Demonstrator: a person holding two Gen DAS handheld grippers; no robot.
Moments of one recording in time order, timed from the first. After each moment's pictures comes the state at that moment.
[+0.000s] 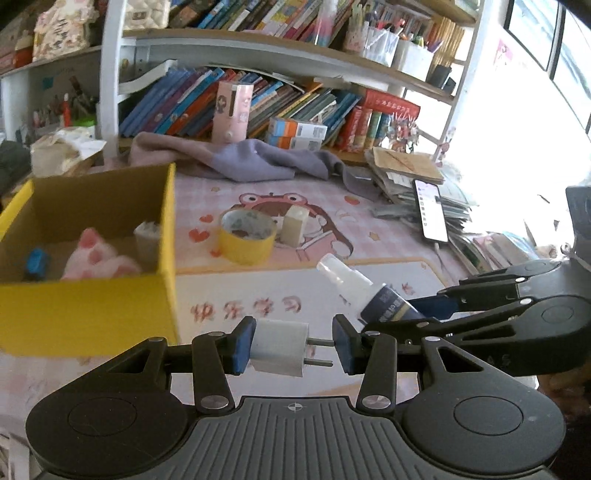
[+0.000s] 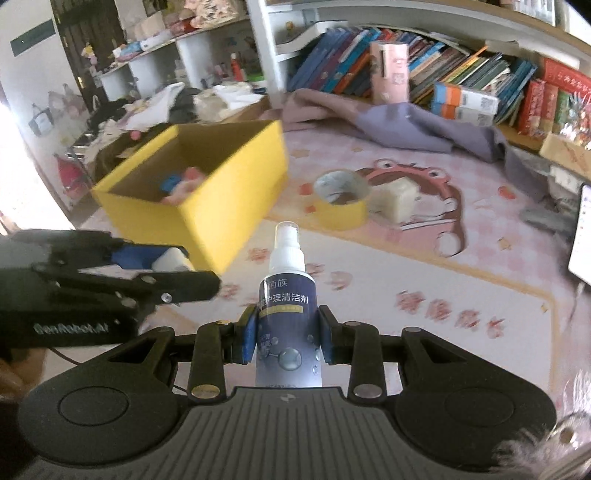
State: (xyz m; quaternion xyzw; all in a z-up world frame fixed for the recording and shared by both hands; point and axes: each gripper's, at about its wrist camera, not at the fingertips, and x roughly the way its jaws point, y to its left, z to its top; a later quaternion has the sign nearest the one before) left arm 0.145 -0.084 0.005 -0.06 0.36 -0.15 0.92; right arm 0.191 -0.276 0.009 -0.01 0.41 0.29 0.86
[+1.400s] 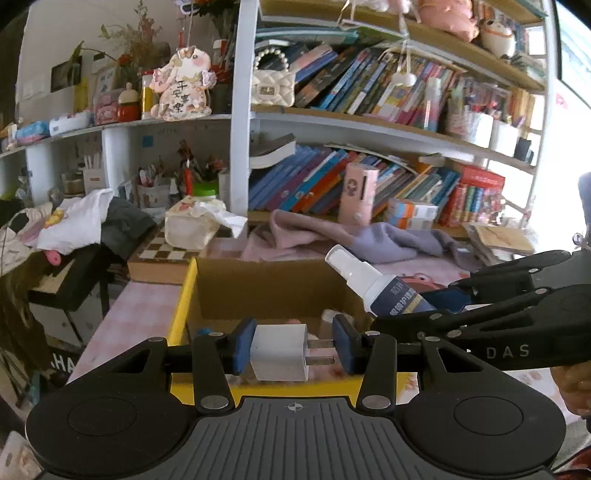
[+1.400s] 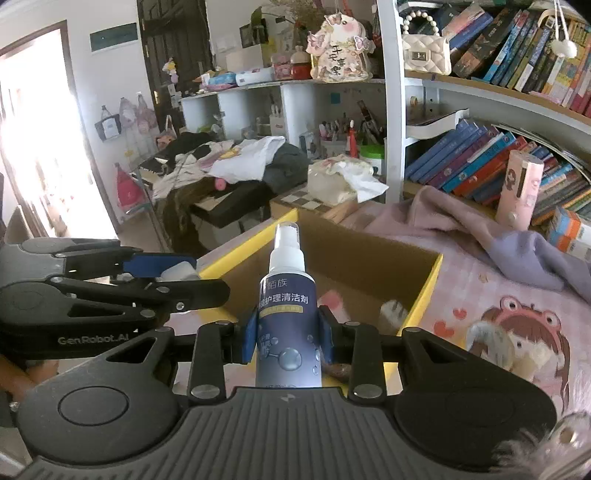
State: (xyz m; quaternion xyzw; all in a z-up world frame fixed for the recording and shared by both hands) left arm 0.178 0.079 0.053 -0.02 0.27 -0.02 0.96; right arm 0.245 -0.097 0.066 -0.05 0.31 0.38 0.87
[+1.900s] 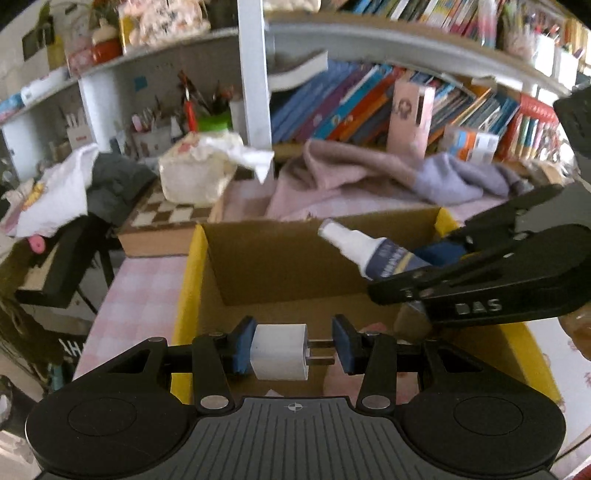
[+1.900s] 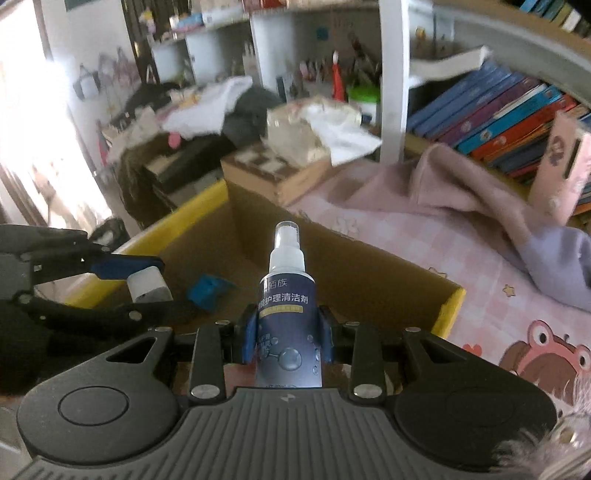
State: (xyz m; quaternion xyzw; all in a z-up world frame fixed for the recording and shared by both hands) left arm 0.302 0.101 -0.011 0.02 0.39 0.00 0.92; right arm 0.400 -0.031 -0.006 -0.10 0.40 0.38 0.83
